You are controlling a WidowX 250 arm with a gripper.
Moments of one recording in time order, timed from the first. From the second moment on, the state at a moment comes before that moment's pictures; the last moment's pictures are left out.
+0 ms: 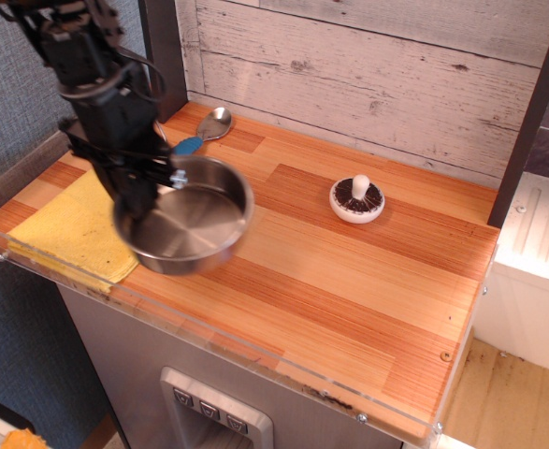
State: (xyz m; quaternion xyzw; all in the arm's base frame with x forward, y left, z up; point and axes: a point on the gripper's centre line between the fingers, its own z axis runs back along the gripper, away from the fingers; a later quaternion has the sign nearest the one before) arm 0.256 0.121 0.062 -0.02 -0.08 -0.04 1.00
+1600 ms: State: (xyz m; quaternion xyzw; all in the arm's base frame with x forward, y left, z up) arm 0.237 0.211 0.034 0.02 -0.04 0.04 1.00
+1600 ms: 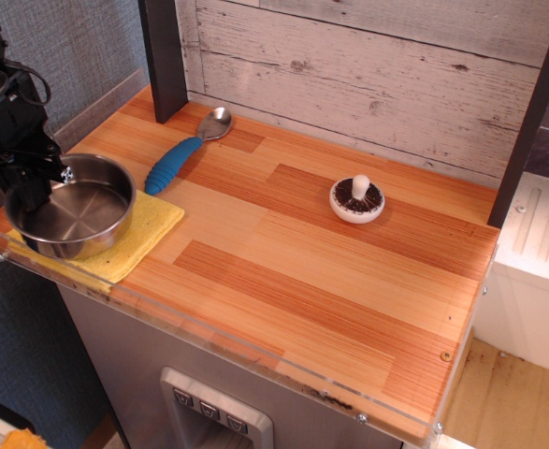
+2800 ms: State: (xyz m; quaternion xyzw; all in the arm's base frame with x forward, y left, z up) arm 0.239 0.189 0.059 0.03 -0.05 0.01 1.00
